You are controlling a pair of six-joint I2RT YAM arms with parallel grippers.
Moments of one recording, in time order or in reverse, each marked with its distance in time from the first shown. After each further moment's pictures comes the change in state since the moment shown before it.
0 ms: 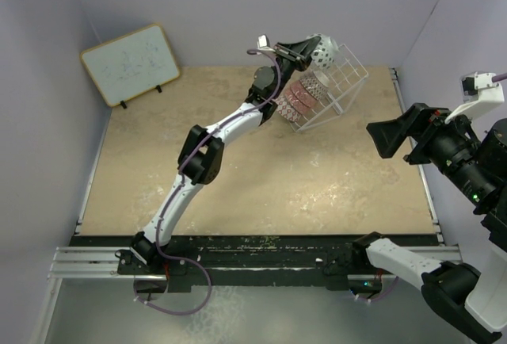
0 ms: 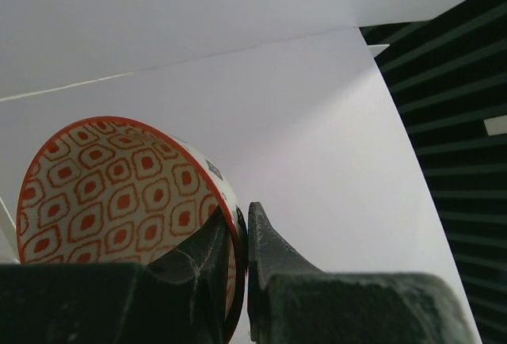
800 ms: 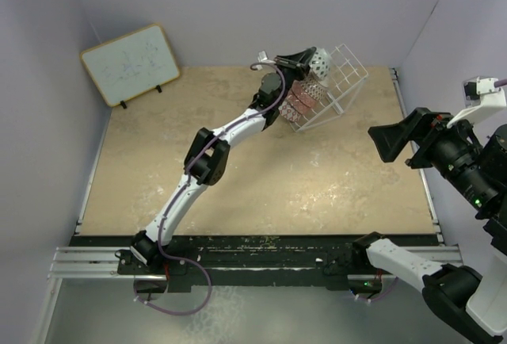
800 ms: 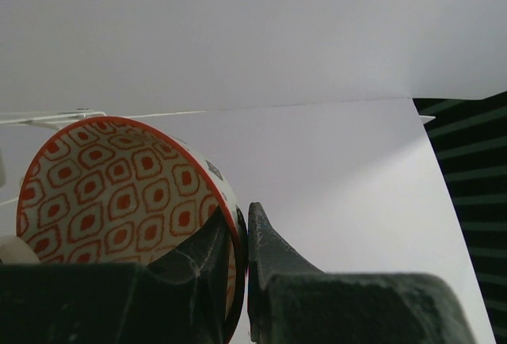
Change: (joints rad) left arm -0.009 0.106 0.051 -0.116 -0.153 -0.068; right arm 0.000 -0.022 -0.014 -0.008 0.002 0.000
